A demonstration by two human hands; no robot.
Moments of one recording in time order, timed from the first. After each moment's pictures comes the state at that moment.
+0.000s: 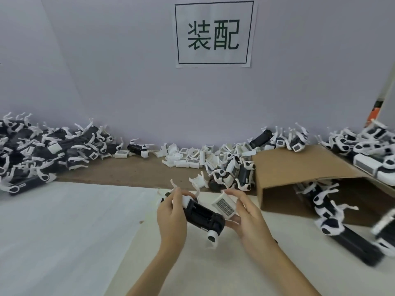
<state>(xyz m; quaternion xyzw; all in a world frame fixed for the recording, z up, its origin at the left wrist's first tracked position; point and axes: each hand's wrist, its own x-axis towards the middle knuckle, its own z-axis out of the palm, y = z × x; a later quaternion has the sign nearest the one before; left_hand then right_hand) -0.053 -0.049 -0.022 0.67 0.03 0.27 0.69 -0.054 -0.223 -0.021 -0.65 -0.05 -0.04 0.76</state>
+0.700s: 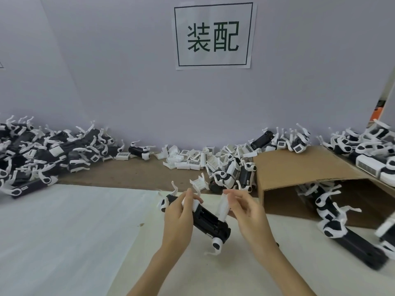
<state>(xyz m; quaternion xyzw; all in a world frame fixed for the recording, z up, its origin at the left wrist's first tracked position) -0.052 -0.049 -0.019 0.74 -0.03 0.22 0.64 -0.053 -0.224 -0.013 -0.71 -0.11 -0.14 0.69</state>
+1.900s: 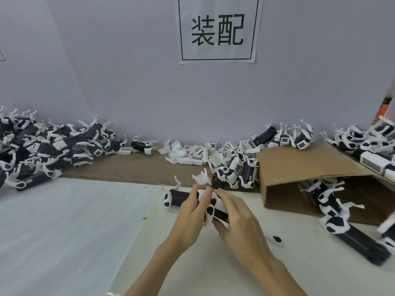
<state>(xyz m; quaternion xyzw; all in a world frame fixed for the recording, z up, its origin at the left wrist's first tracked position) -0.057 -0.049 -0.017 0.73 -0.12 0.06 0.67 -0.075 -0.206 -0.021 -0.90 -0.21 -0.27 0.28</state>
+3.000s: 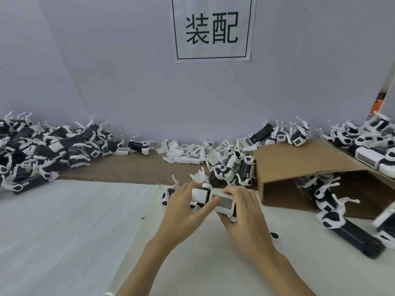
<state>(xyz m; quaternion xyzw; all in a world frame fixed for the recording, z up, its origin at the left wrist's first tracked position) -0.057 -0.038 -0.009 0.84 -0.14 0.18 0.50 -0.062 -0.223 -0.030 -0.87 -0.21 -0.35 0.29</state>
